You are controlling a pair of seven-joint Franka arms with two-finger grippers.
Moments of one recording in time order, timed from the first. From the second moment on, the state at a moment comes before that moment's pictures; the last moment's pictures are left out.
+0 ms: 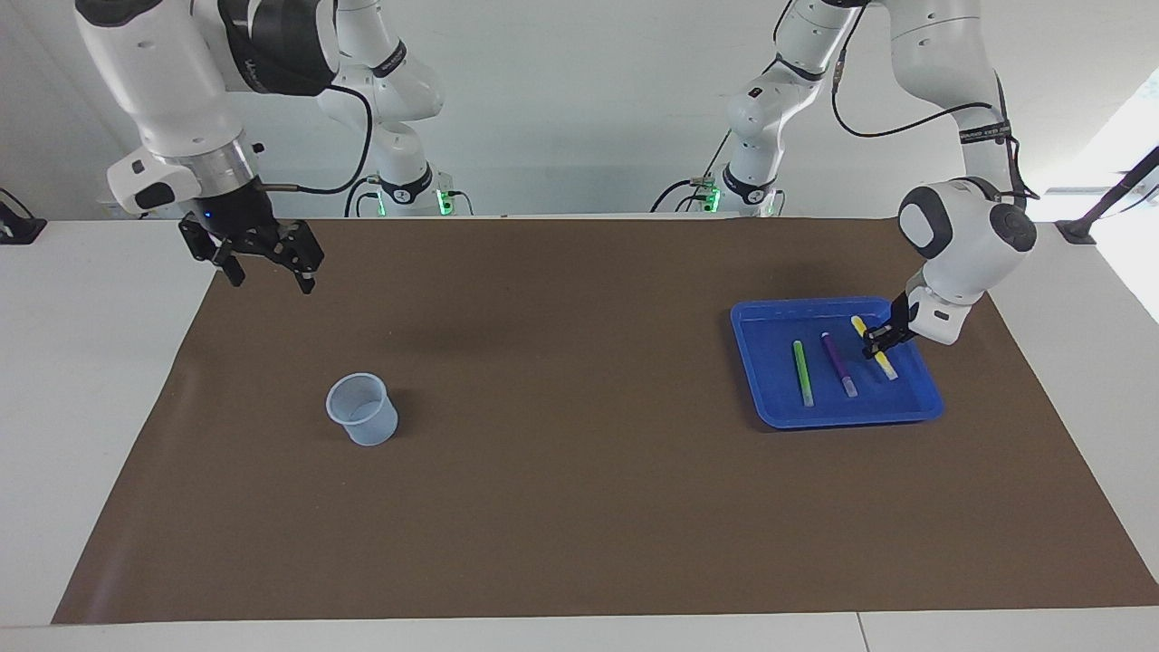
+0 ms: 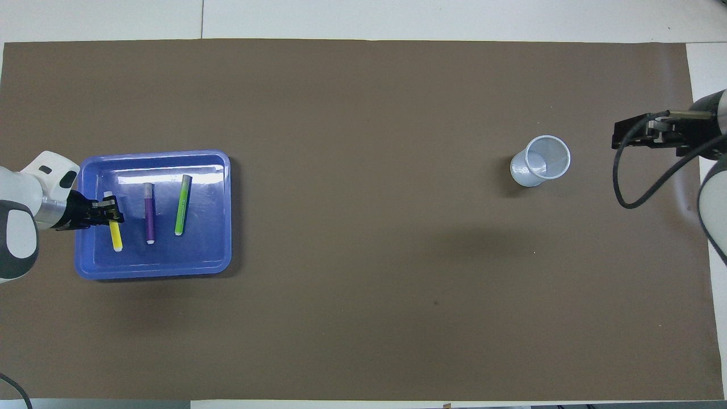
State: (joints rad) left arm 0.62 0.17 -0.48 -2.19 0.03 2.27 -0.08; right arm 0.03 -0.02 -0.06 -1.65 -0.03 1.73 0.13
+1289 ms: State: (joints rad) left arm 0.61 0.17 -0.49 -2.05 0.10 2.14 0.00; right arm 0.03 -0.03 -0.02 -1.62 -0.03 1.63 0.13
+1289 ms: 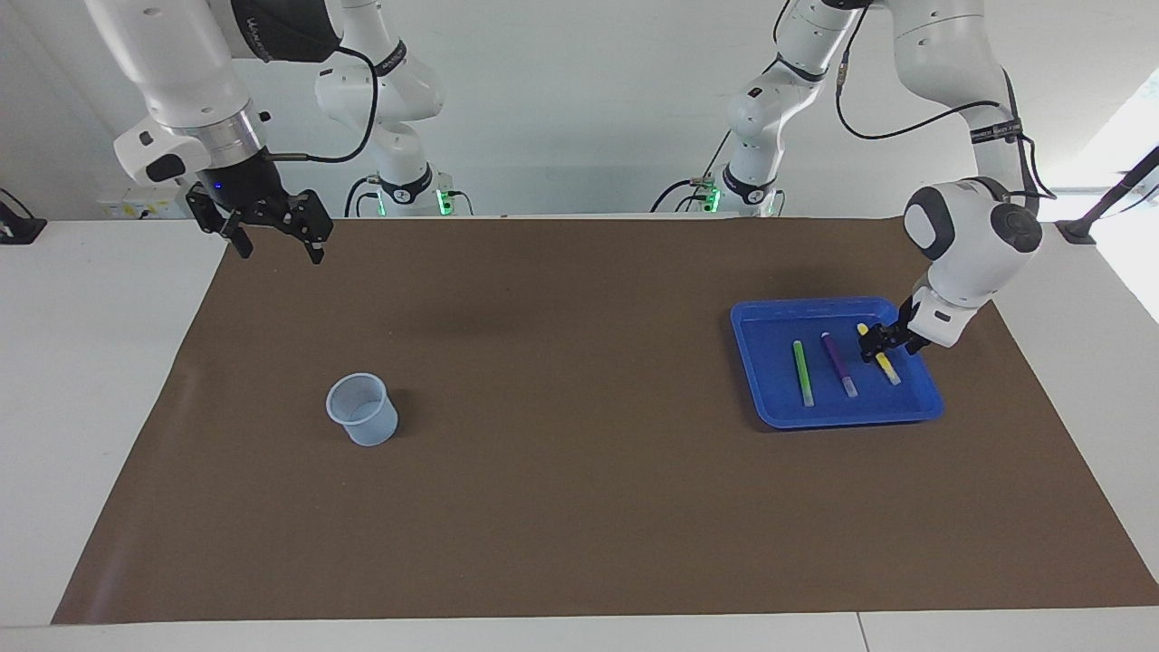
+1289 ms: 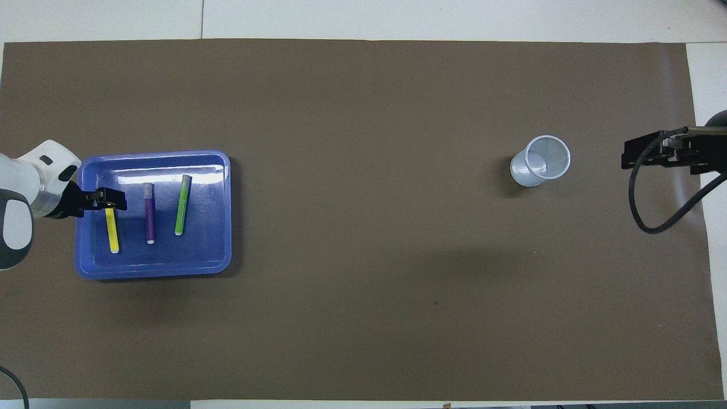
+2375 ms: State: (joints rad) left arm 0.01 -0.04 -0.09 -1.63 0.03 1.46 -0.04; right arm 0.03 -0.03 -0.03 -1.62 -0.03 1.62 0.13
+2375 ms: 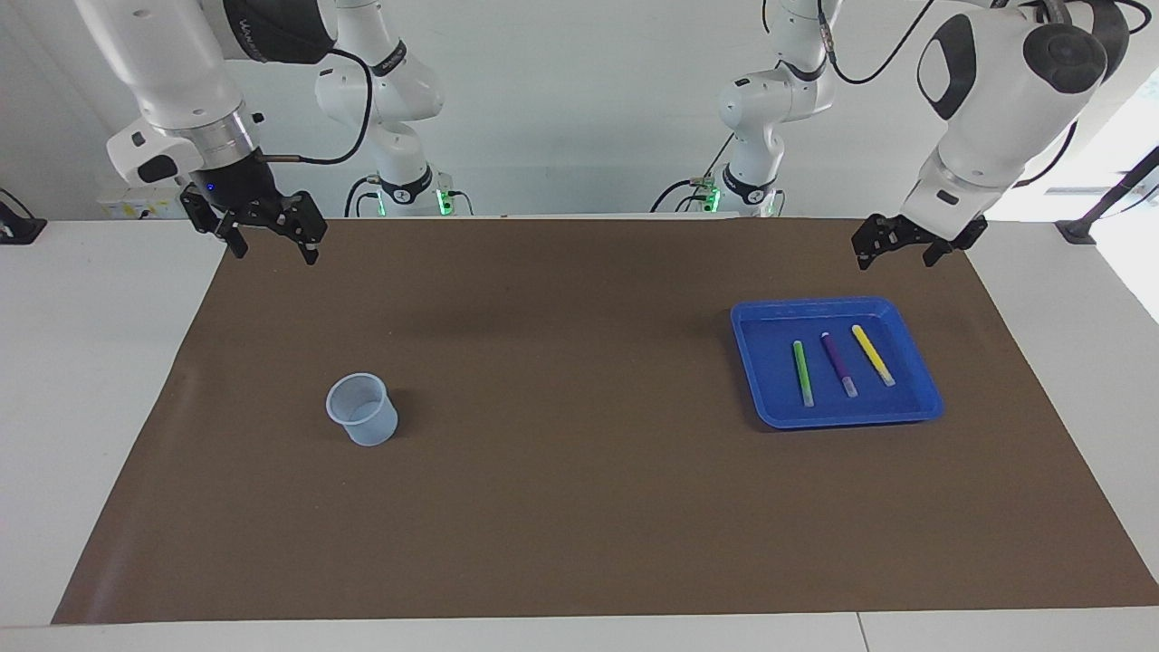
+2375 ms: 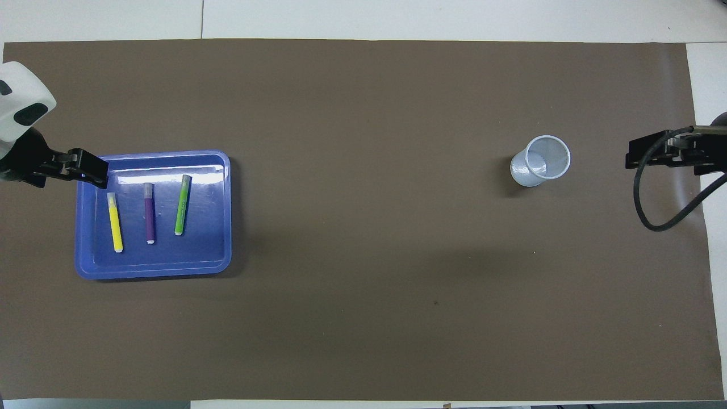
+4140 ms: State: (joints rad) left arm -0.07 -0.02 -0.02 -1.54 -0.03 1.46 -0.09; right arm 0.02 -0.03 -0.03 -1.62 -0.03 1.59 0.13
